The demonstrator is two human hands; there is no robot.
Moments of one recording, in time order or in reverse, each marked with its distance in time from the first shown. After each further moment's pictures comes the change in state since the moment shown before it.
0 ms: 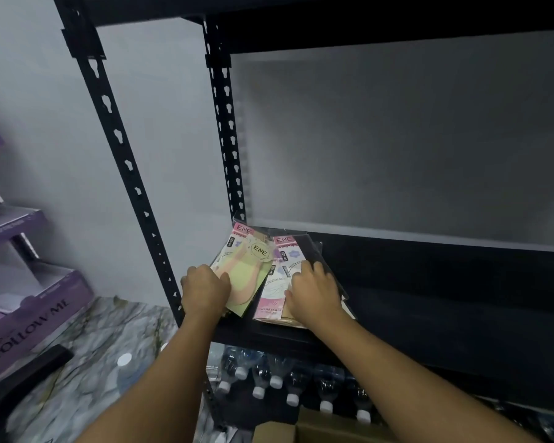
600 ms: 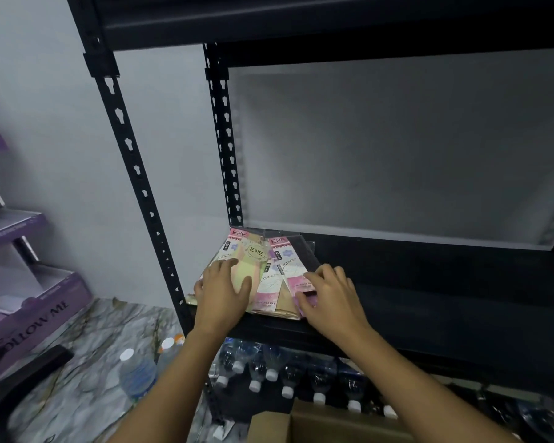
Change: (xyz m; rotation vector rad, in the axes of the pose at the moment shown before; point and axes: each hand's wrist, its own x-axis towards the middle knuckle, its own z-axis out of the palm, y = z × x) left_hand -0.055 0.000 0.001 -0.137 0.078 0.395; right_hand -0.061 0.037 -0.016 0.290 0.242 -0.033
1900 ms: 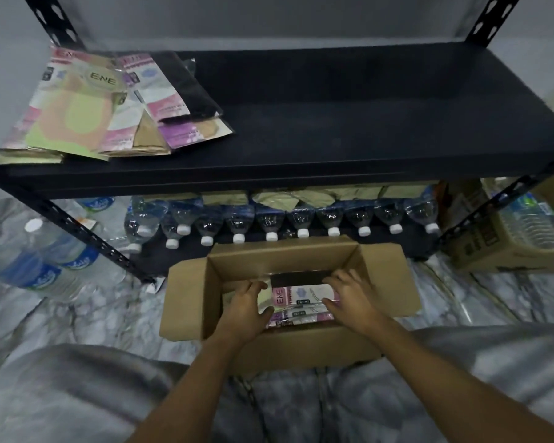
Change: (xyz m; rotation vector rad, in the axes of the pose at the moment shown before) left_hand -0.286 -0.003 0.197 -0.059 -0.943 0.062; right_hand -0.325 0.172 0.079 -0.069 -0.562 0.349
